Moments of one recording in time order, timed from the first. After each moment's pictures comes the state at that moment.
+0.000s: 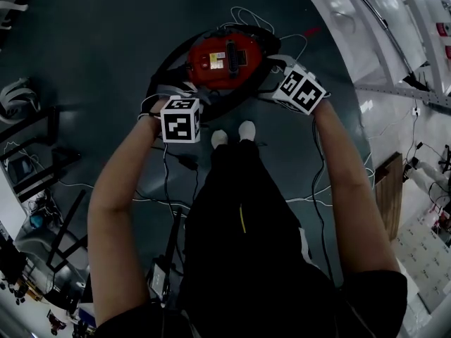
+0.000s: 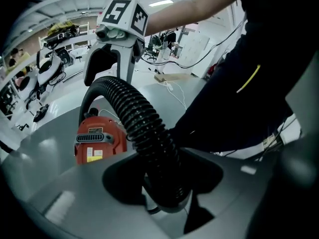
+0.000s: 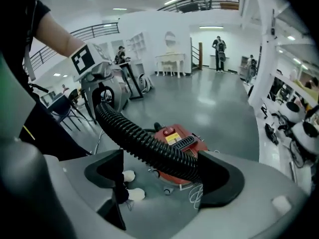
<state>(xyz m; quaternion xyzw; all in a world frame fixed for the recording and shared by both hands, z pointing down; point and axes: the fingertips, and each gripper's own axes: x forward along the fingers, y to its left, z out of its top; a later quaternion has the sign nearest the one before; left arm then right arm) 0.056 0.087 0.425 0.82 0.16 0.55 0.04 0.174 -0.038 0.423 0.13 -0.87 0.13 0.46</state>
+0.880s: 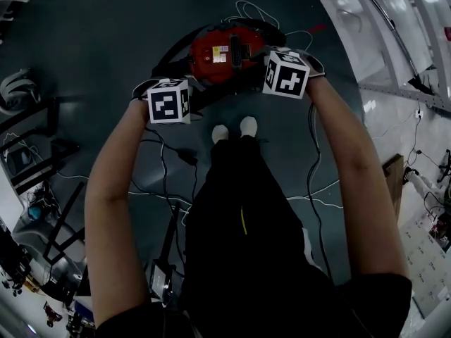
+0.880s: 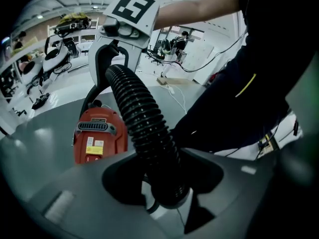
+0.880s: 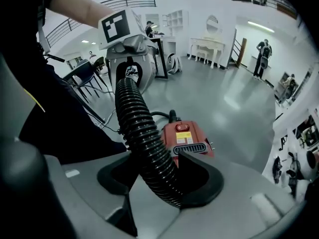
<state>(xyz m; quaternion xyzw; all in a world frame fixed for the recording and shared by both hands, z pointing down) 0.038 0.067 0.435 0.83 0.15 0.53 0.09 0.145 -0.035 0.442 -0.04 -0.83 0.00 0.55</state>
